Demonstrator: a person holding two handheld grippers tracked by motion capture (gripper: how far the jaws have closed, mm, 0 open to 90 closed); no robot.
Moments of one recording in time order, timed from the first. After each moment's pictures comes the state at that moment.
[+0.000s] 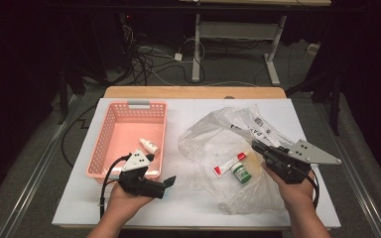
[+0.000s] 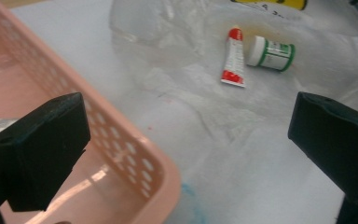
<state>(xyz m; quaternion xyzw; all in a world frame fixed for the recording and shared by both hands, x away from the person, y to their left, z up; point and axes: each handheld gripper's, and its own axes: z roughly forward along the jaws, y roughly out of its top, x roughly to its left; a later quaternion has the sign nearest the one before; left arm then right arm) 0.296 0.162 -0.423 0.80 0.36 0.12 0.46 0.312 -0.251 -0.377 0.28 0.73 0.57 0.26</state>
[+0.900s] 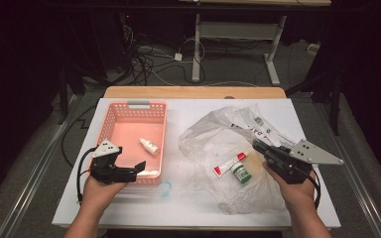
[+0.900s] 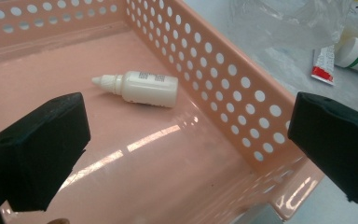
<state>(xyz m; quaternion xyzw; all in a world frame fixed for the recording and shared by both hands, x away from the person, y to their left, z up) 0.319 0.228 -0.426 0.77 0.46 0.13 0.43 0.311 -0.253 -0.374 0.28 0.72 0.57 0.26</state>
